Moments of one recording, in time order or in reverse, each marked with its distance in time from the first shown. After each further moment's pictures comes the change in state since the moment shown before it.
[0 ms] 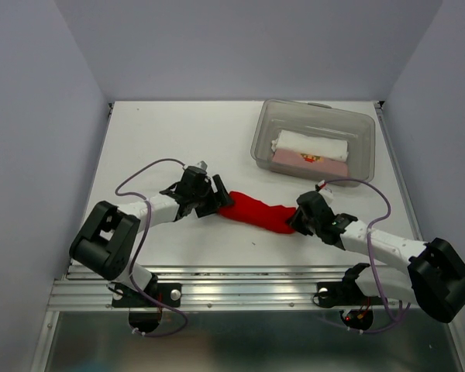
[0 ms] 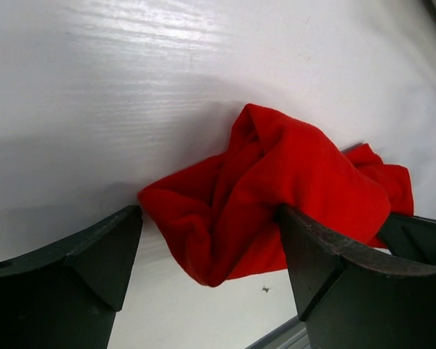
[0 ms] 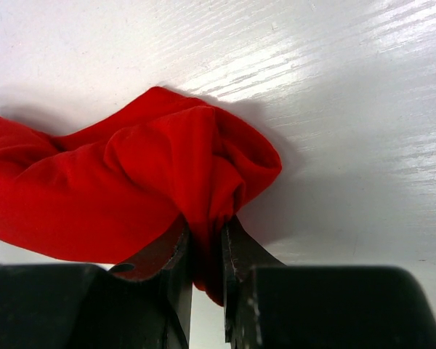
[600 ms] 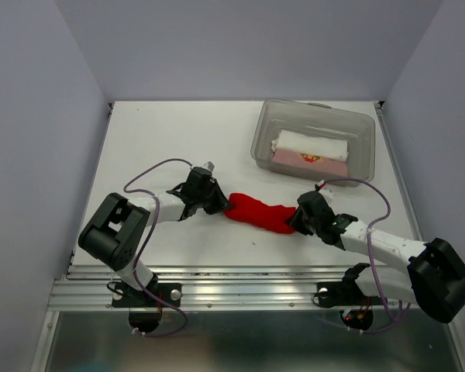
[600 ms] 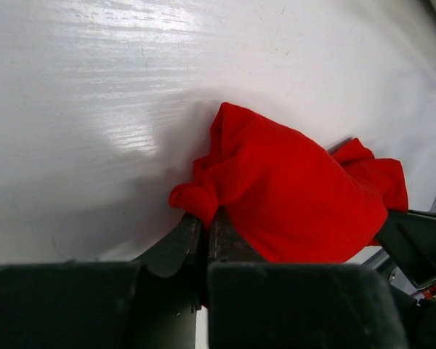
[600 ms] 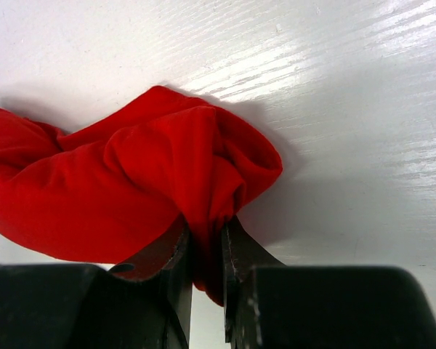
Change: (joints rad) left arm -0.029 0.097 0.009 0.129 0.056 -0.011; right arm -0.005 0.000 -0.006 0.014 -0.013 -0.020
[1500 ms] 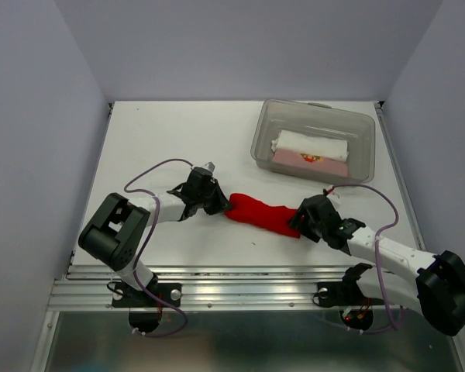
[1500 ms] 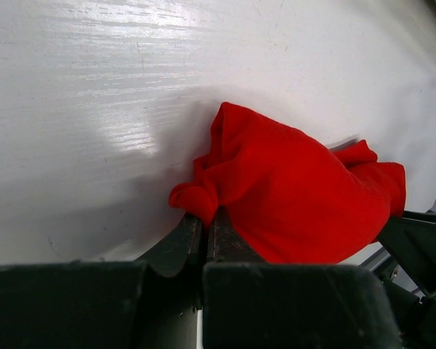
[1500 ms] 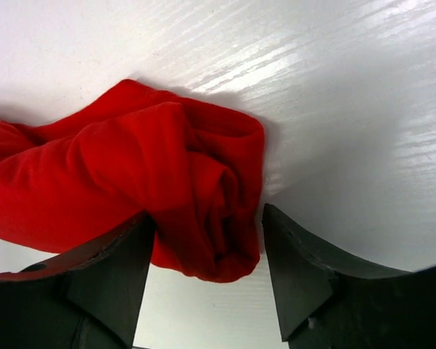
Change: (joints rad) left arm -0.005 0.000 0.001 -0.002 -0.001 0.006; right arm -0.029 -0.097 -0.039 -0.089 -0.003 0.050
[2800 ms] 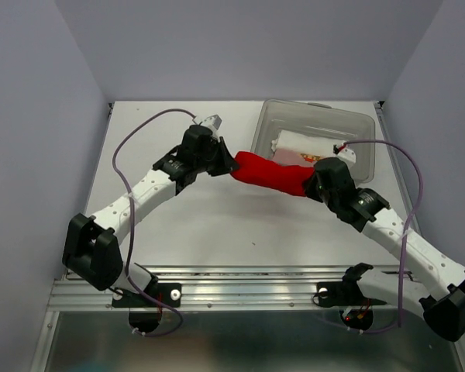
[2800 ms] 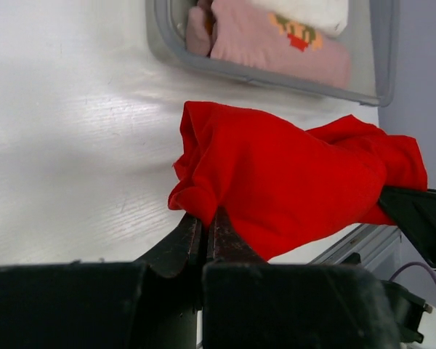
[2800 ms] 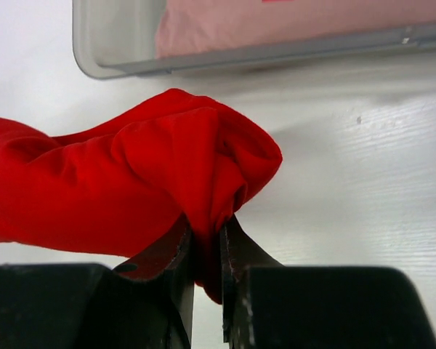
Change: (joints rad) left arm -0.013 -0.169 0.428 -0.400 -0.047 0.168; right arm -0.018 -0.062 0.467 -0.299 0.190 -0.243
